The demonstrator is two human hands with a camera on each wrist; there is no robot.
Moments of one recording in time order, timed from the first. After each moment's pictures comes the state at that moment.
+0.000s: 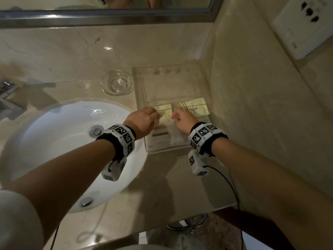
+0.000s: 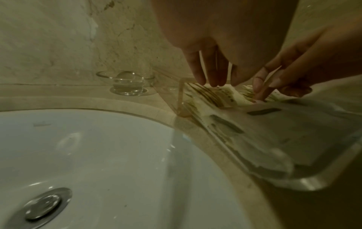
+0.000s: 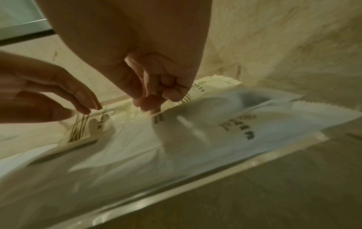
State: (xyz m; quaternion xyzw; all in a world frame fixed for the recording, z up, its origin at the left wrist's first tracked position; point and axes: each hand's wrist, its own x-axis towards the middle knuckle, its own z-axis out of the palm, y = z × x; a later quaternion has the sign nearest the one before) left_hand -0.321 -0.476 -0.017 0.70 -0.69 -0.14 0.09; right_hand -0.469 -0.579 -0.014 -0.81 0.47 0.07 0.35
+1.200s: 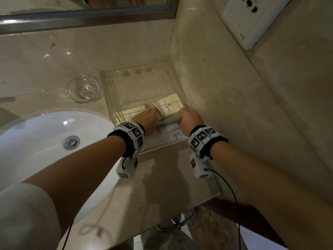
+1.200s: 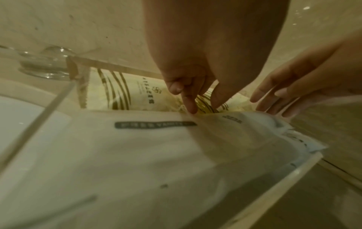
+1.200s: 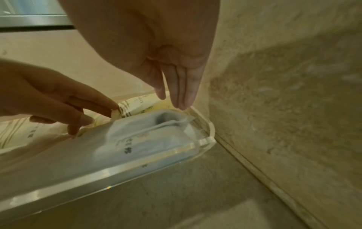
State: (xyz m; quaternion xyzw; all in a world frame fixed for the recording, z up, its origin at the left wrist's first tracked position) left_hand -0.396 -0.544 -0.012 0.75 -0.59 -0.29 -0.03; right_hand -0.542 -0.601 0.003 -0.80 0.55 0.06 0.23
